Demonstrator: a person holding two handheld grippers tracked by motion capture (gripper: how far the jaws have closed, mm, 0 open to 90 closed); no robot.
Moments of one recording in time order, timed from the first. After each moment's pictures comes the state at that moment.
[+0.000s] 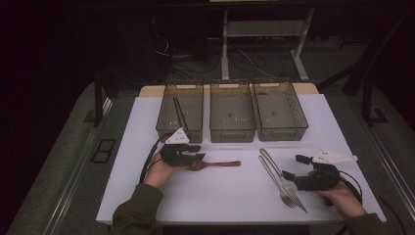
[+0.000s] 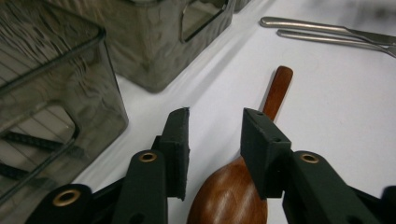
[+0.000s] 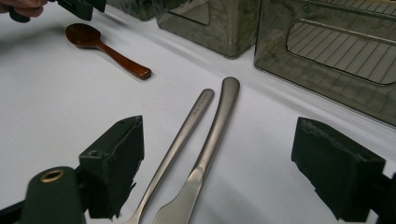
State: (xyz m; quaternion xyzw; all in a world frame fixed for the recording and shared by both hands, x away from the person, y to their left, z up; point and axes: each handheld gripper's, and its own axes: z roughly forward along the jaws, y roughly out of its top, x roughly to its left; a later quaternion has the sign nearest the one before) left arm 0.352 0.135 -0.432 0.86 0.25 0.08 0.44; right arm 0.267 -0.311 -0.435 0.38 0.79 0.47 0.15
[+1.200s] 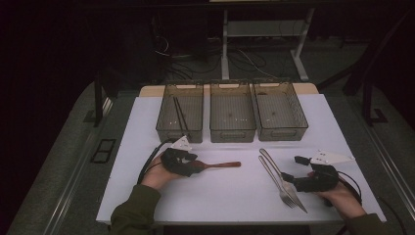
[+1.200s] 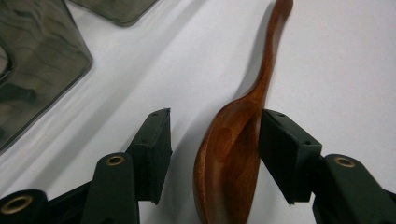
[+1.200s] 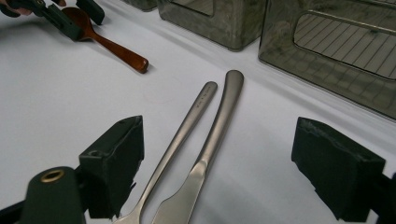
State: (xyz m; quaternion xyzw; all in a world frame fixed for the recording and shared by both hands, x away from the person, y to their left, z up) left arm 0.345 0.134 -0.446 0.90 0.23 0.04 0.37; right arm 0.266 -0.308 -0.437 0.37 0.80 0.46 0.14
